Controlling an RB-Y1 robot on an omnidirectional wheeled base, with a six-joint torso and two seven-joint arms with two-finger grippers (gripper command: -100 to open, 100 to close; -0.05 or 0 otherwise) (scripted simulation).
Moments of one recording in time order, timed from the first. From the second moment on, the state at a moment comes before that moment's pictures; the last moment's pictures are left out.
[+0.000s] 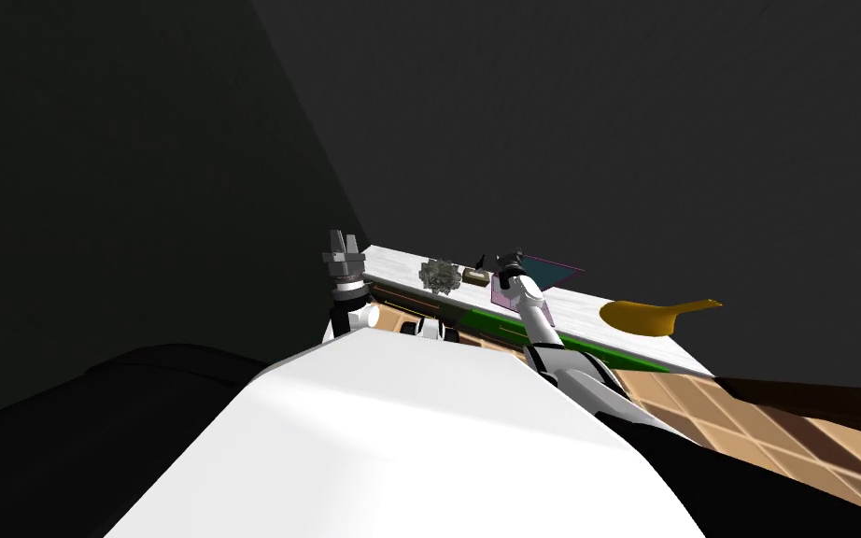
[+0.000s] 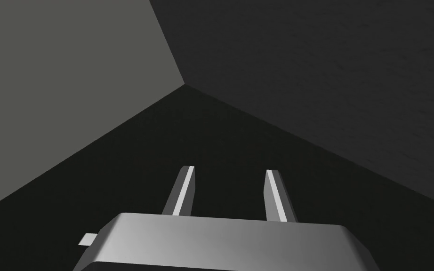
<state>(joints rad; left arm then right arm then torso) 0.48 -0.04 0.02 -2.31 0.04 -0.60 -0.04 -0.35 -0.53 0.05 -1.27 1.00 0.22 0.92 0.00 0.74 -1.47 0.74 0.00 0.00</state>
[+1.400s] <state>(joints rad) 0.48 -0.04 0.02 -2.31 0.04 -0.60 -0.04 -0.39 -0.40 -0.08 -1.31 1.13 0.36 0.90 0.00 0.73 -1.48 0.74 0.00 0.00</state>
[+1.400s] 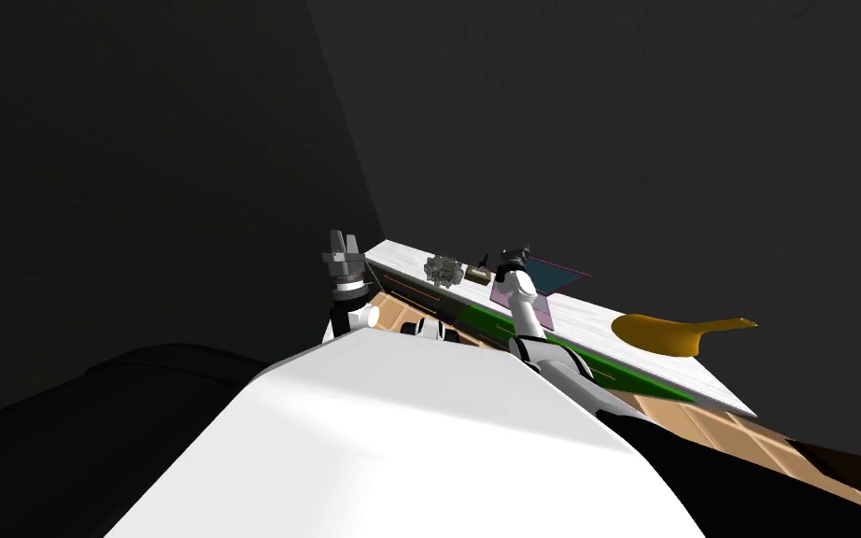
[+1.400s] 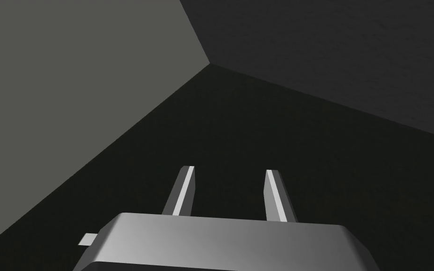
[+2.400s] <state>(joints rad) 0.48 -0.04 0.02 -2.31 0.04 -0.60 -0.04 -0.44 -0.33 -0.18 -1.16 1.31 0.42 0.85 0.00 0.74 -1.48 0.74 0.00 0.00</state>
